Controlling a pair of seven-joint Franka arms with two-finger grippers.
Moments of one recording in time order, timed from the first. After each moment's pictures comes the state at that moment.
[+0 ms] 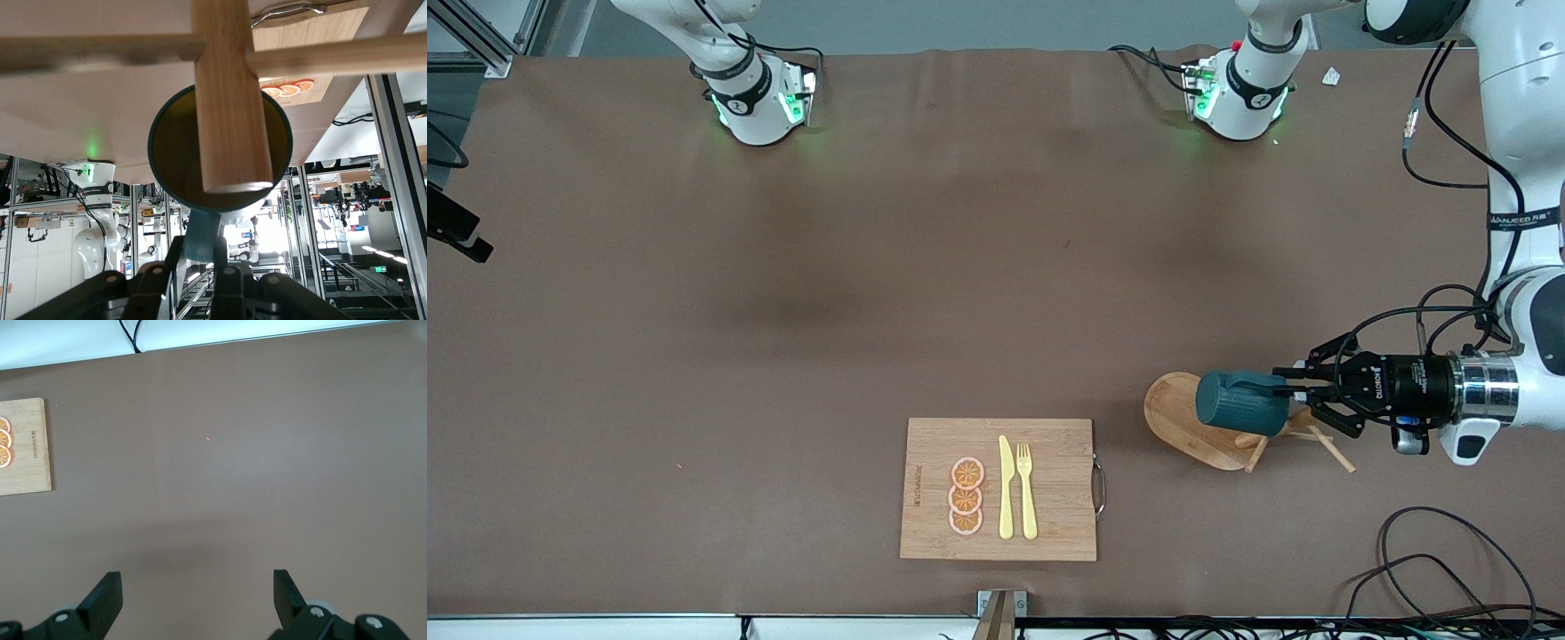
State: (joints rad) left arm 0.15 0.67 0.00 -1.29 -1.13 1.47 -0.99; right arm -0.09 0.00 -0.02 -1.50 0.03 1.64 -0.01
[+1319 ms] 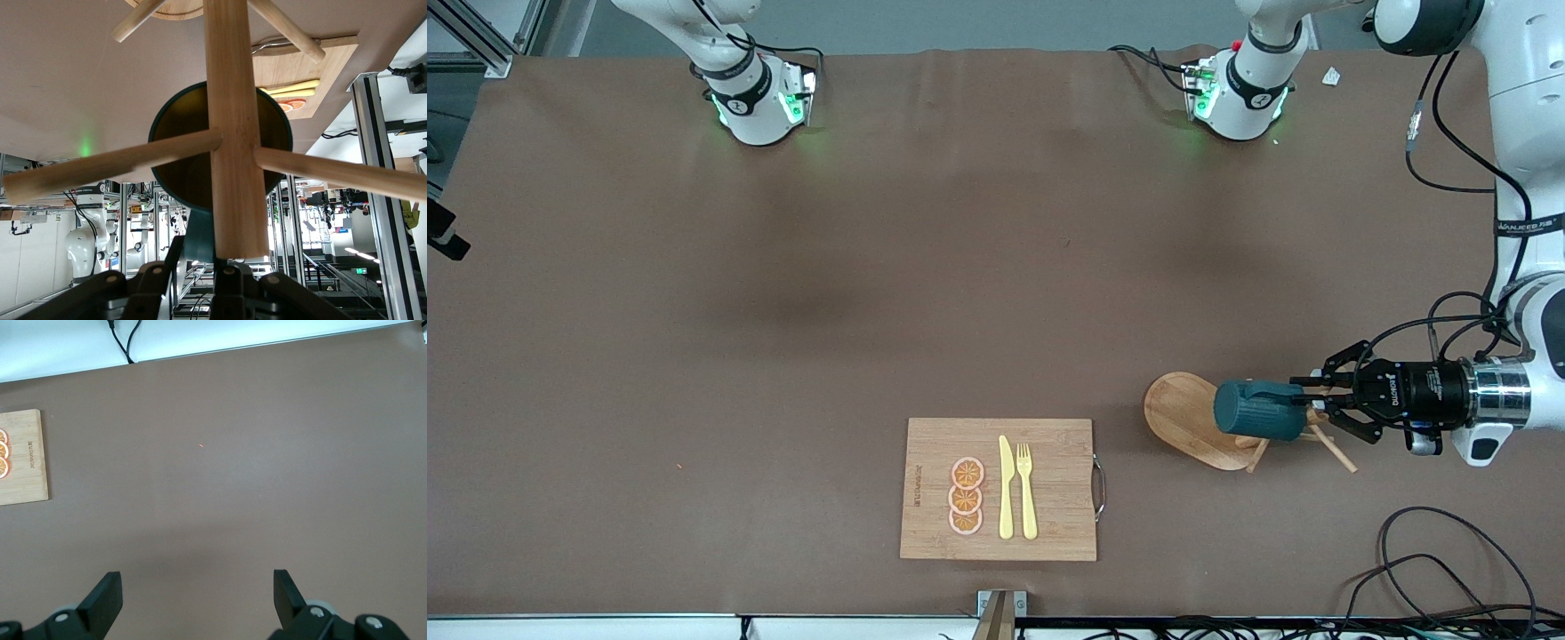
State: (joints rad) left arm 0.19 0.71 0.00 -1.29 -1.13 1.47 -0.98; right arm -0.12 0.00 -0.02 -1.48 0.03 1.64 -0.01
